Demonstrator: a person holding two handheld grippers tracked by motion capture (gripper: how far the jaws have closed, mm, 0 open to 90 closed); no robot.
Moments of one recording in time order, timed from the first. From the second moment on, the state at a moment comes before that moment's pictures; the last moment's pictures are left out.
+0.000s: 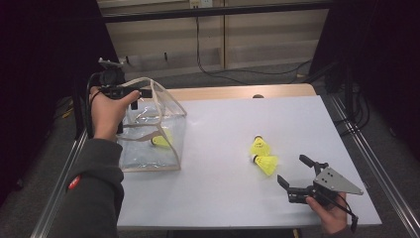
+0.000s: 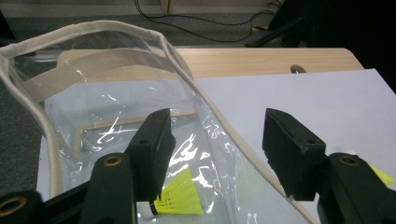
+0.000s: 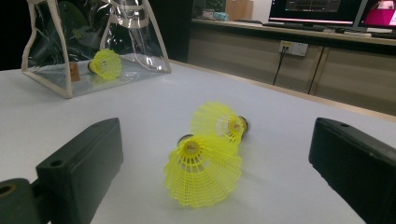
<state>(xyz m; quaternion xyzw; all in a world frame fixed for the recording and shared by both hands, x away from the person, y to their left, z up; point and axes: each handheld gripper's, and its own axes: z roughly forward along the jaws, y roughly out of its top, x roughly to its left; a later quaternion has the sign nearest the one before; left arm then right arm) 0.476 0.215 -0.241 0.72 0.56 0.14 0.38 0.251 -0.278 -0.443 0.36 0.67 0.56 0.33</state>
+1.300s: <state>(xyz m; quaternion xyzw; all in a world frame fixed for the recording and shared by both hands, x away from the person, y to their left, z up) 0.458 0.162 -0.223 0.78 0.46 0.07 0.41 0.251 -0.278 -0.443 0.36 0.67 0.56 0.33</state>
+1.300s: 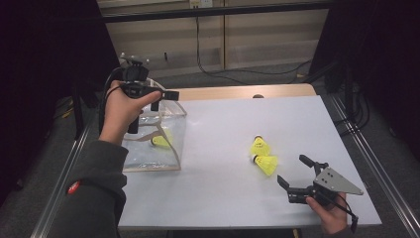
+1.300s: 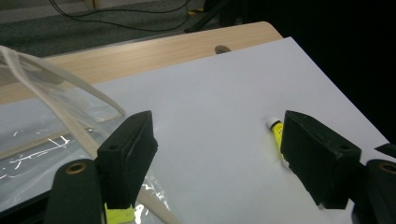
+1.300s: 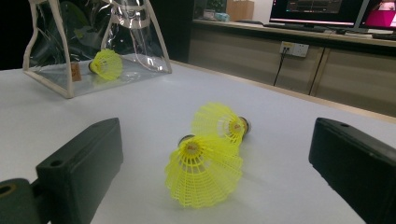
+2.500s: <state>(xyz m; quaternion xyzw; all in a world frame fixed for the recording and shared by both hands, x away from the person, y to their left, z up) 0.446 0.123 -0.241 0.81 0.40 0.02 0.44 0.250 -0.279 -0.443 0.36 0.67 0.56 0.33</state>
